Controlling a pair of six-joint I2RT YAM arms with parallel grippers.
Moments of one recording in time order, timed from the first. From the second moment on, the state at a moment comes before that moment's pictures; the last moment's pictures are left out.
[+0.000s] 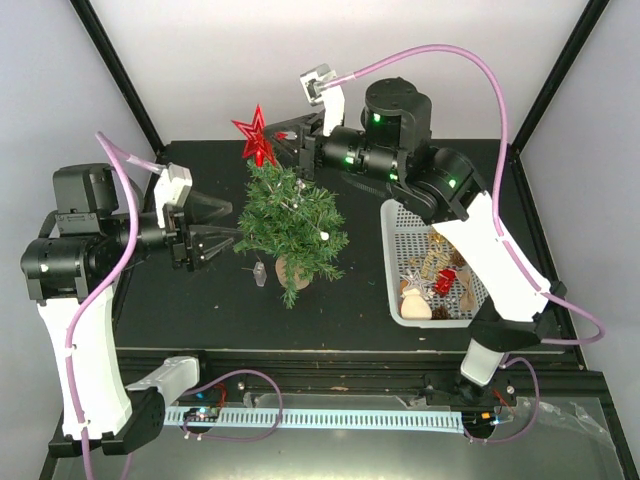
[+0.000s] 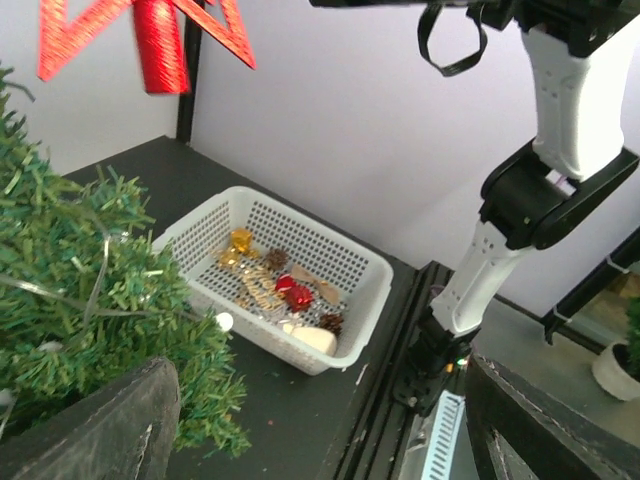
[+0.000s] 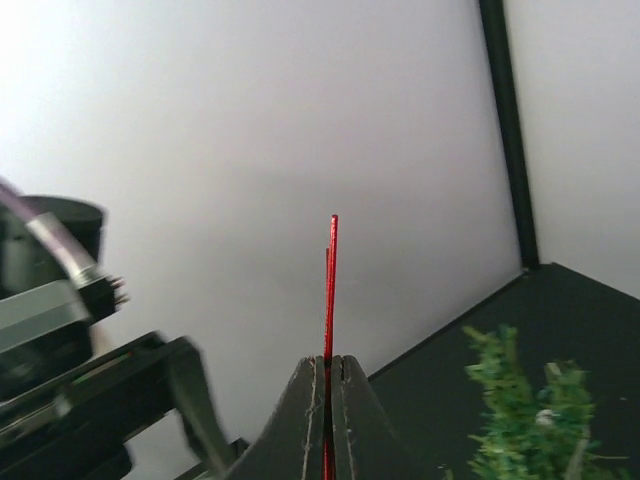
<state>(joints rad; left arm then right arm) 0.07 1.07 1.82 -1.41 1.22 0.32 0.93 1.73 2.42 -0.75 -0.29 0.35</state>
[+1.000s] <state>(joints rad) -0.04 1.12 1.82 -1.16 0.82 0.35 0.87 1.82 2.47 -0.63 -0.13 0.36</state>
